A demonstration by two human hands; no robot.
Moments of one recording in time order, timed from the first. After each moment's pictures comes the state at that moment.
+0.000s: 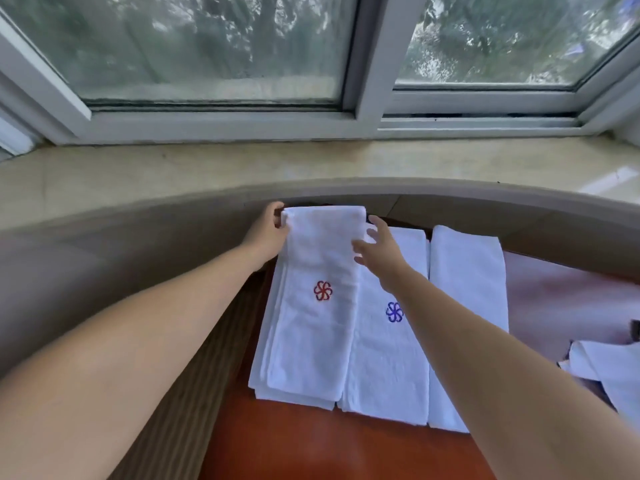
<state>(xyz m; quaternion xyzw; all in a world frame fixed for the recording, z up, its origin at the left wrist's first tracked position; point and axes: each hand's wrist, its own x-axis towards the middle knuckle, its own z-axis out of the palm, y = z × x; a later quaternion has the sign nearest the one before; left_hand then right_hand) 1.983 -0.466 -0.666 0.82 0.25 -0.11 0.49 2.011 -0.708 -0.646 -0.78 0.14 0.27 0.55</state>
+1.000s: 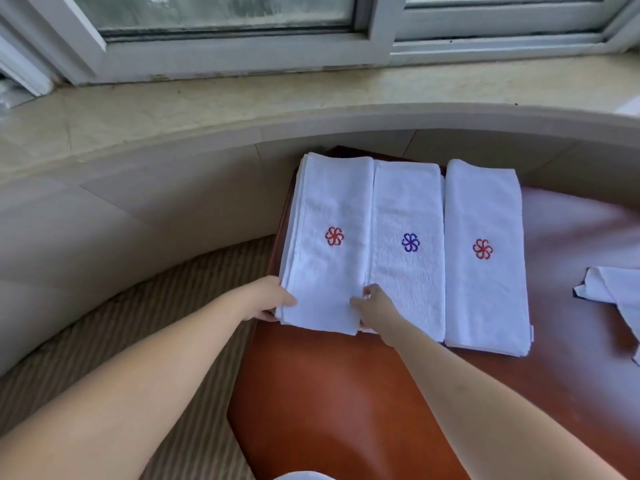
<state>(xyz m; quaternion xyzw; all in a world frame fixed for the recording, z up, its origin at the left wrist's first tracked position) 1.763 -0.481 -0.708 0.66 0.34 -0.45 0.50 1.784 -0.735 -0.716 -0.78 0.20 0.41 0.43</state>
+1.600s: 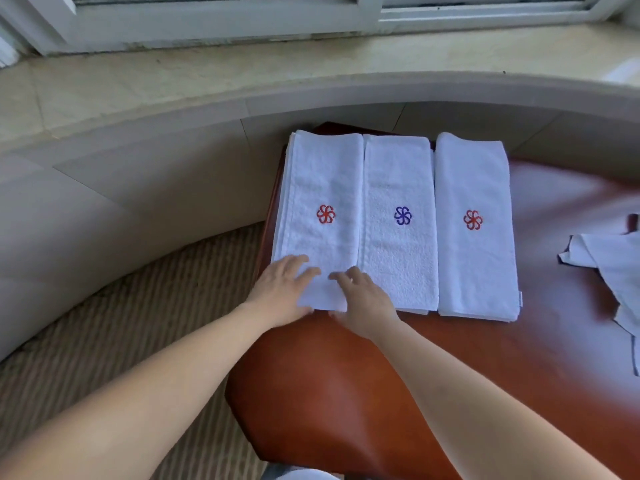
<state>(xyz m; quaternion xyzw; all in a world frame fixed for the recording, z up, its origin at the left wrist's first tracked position) 1.714 -0.520 -0.731 0.96 -0.13 -0.24 0.10 1.732 -0.738 -0.717 -0.93 -0.20 0.26 0.13</state>
